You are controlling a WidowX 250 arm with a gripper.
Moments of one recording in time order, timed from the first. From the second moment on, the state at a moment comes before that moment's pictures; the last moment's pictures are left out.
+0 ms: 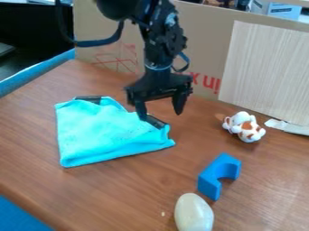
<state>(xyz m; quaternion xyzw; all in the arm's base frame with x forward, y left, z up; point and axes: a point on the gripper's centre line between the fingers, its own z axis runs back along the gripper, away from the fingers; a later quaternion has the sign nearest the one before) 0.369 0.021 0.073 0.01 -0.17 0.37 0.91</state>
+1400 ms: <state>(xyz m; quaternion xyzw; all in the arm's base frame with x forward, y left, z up) 0.357 0.046 0.072 0.00 -0.14 0.37 0.92</state>
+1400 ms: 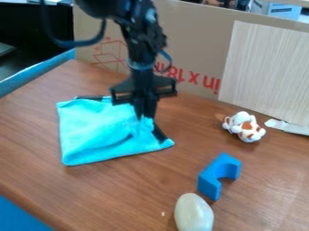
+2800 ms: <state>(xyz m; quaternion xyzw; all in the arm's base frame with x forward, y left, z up) 0.250 0.221 0.058 -0.04 -0.11 0.34 0.93</state>
